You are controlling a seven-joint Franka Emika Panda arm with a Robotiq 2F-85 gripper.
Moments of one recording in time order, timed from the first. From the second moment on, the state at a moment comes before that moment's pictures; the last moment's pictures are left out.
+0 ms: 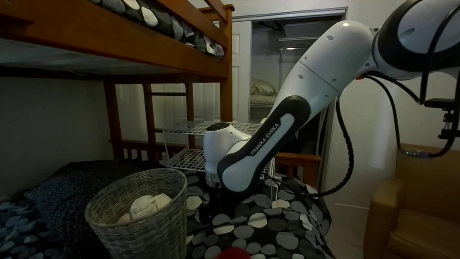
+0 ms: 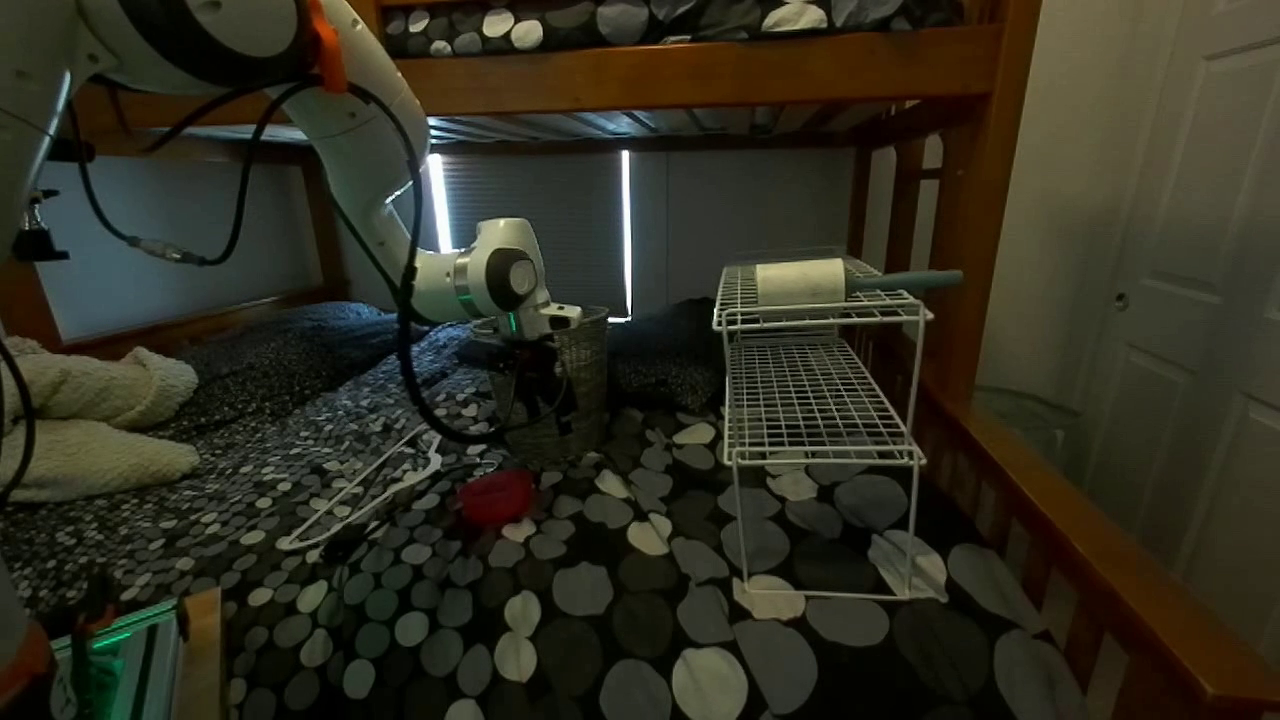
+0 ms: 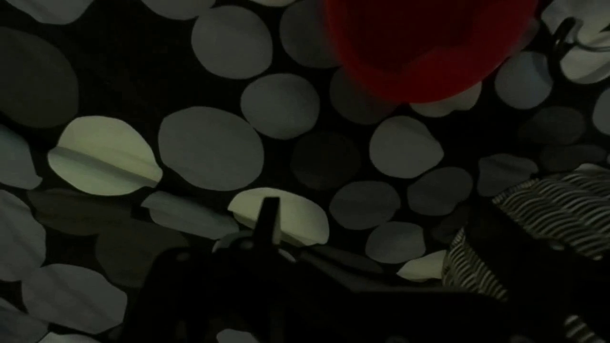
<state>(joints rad) 0.36 0.46 0.11 -1.99 -0.34 2.52 0.57</state>
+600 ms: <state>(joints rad) 0.33 0.44 0.24 -2.05 -0.06 2.43 0.26</state>
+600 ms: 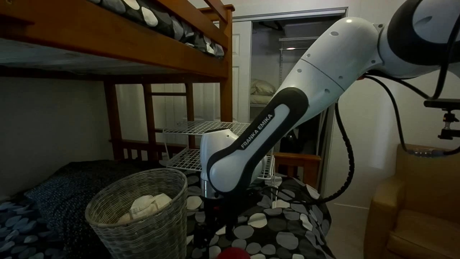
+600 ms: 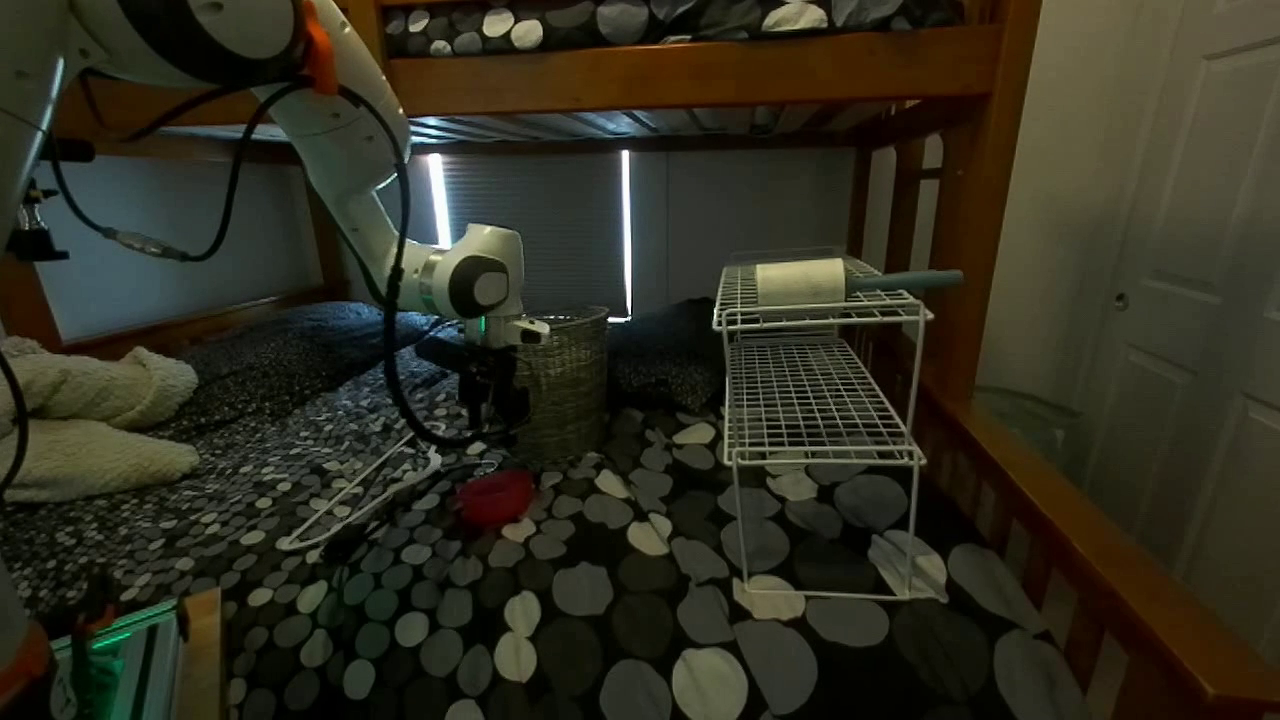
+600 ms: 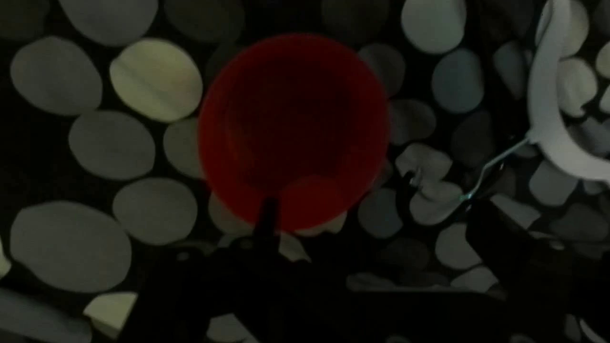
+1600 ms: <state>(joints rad) 0.36 0.40 0.18 -2.11 -0.06 2.32 0.43</state>
